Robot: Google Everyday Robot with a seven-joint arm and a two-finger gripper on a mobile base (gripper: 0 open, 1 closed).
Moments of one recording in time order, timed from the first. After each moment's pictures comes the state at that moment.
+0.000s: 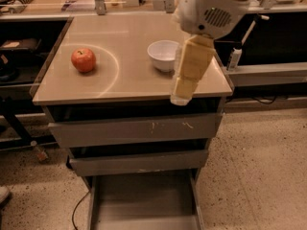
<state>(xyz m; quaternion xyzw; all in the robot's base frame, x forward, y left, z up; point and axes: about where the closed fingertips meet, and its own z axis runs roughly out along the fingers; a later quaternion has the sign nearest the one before) 0.465 -0.051 1.007 -0.68 0.70 0.03 0.20</state>
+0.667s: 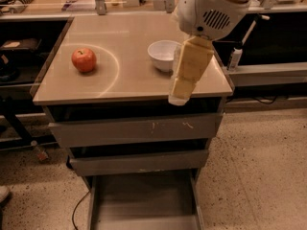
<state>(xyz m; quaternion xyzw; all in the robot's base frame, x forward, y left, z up) 0.466 -0.044 1.008 -0.68 0.70 0.03 0.22</state>
